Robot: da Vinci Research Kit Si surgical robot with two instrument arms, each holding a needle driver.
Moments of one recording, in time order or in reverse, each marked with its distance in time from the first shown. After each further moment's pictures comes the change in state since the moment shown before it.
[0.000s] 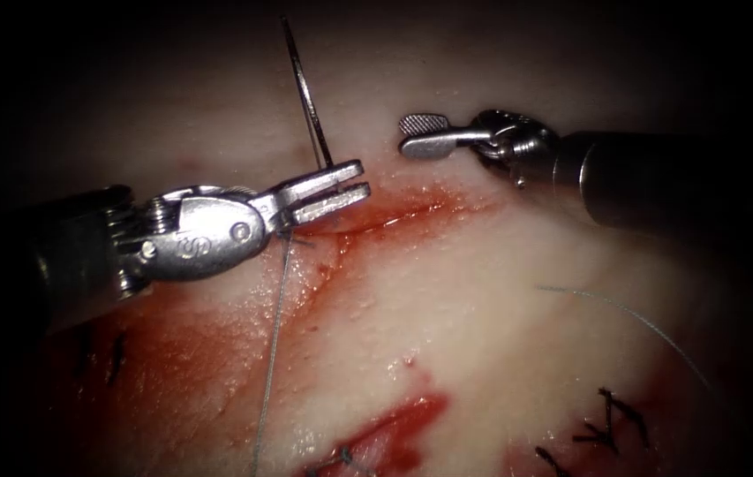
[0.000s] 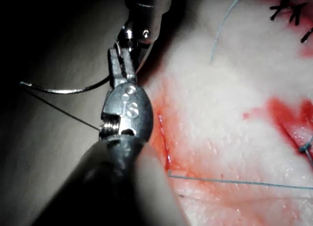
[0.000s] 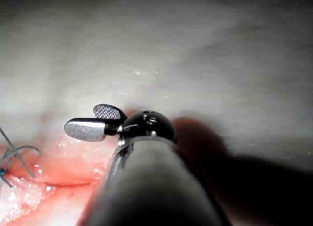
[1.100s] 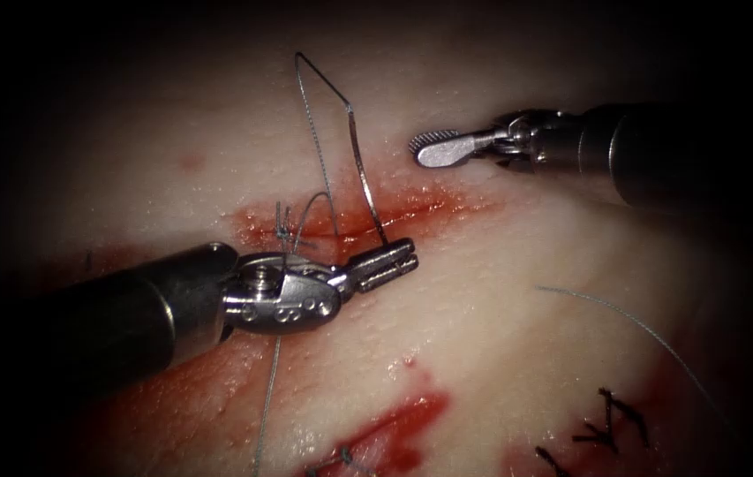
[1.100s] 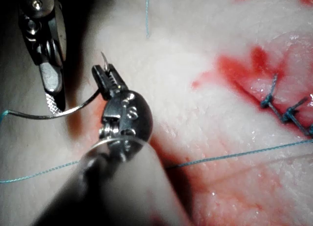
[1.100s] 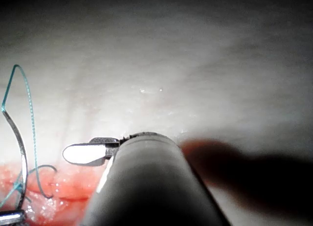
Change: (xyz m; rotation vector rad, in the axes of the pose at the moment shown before) right arm -0.001 -0.005 0.000 0.131 -0.128 0.243; left arm -0.009 0.011 0.005 0.019 -0.098 0.248
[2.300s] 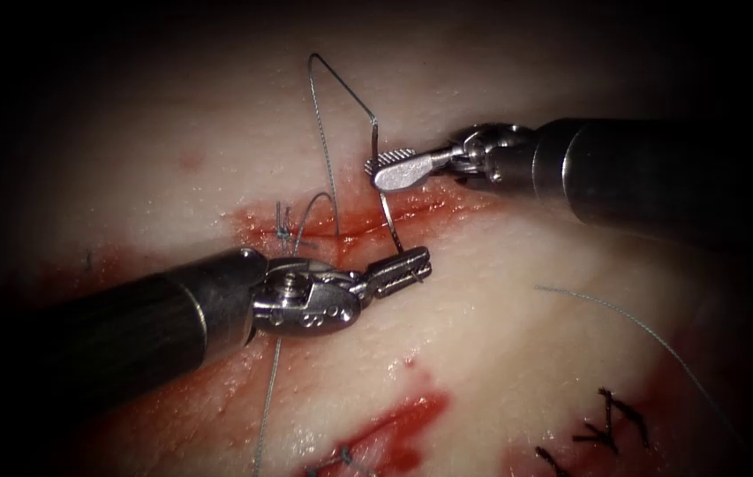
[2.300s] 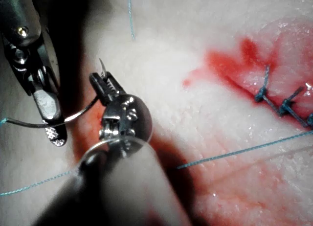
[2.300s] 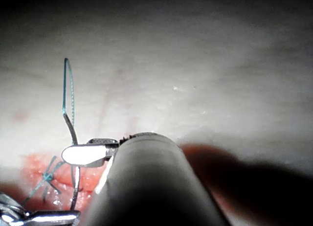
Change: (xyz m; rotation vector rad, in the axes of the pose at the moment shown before) right arm -0.002 -0.001 0.004 0.084 -0.078 0.003; left arm -0.001 0.002 0.002 -0.065 -0.009 0.078
